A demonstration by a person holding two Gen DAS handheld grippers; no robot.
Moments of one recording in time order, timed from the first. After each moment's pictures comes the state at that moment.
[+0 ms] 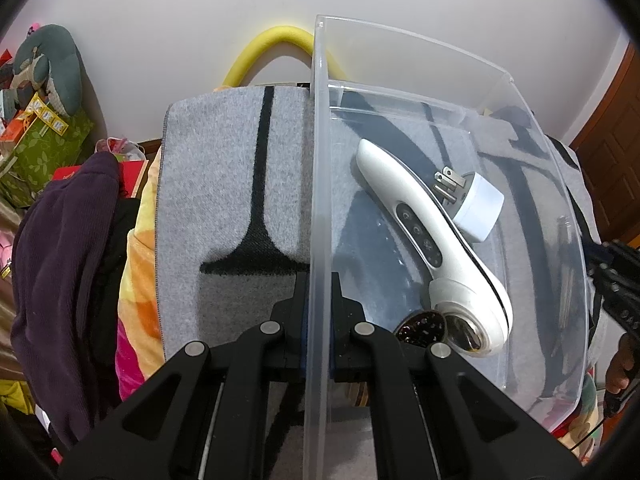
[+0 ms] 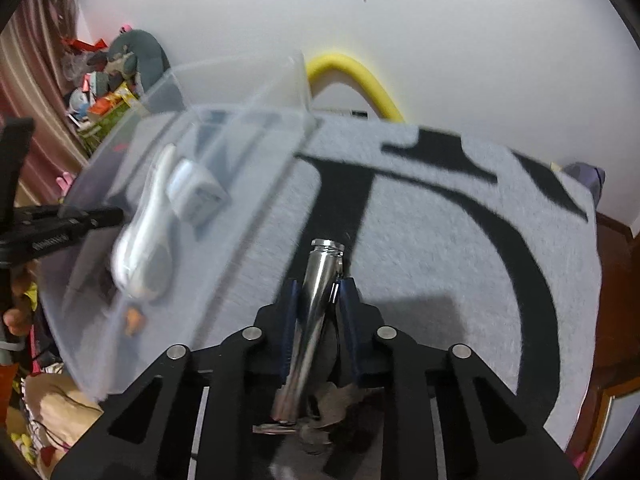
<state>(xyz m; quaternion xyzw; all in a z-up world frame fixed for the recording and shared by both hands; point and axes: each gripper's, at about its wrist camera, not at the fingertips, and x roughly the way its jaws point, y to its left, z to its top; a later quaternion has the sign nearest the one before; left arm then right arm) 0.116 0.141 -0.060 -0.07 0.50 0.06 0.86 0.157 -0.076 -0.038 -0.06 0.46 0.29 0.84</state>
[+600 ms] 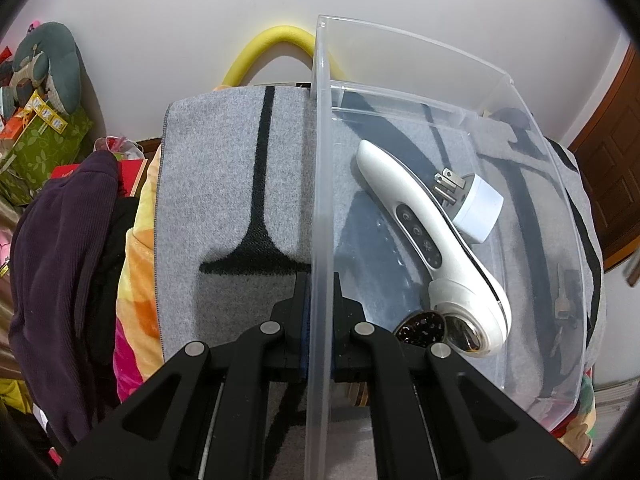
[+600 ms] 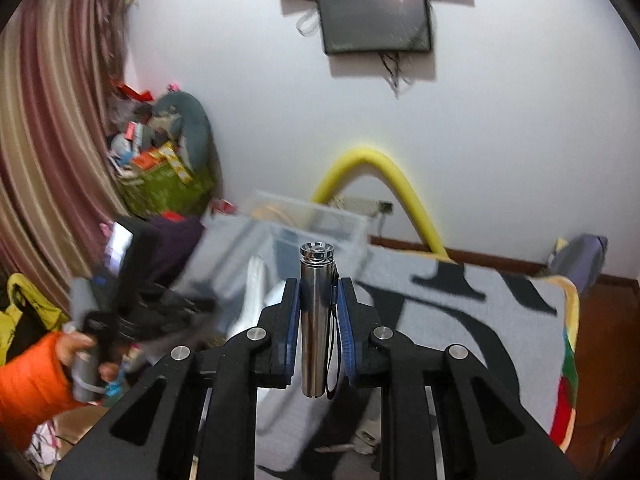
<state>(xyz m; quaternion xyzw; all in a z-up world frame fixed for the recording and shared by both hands) 0.116 0.141 -0.061 -0.08 0.50 0.06 0.86 0.118 -0.065 0.072 -0.03 0.32 0.34 0.88</state>
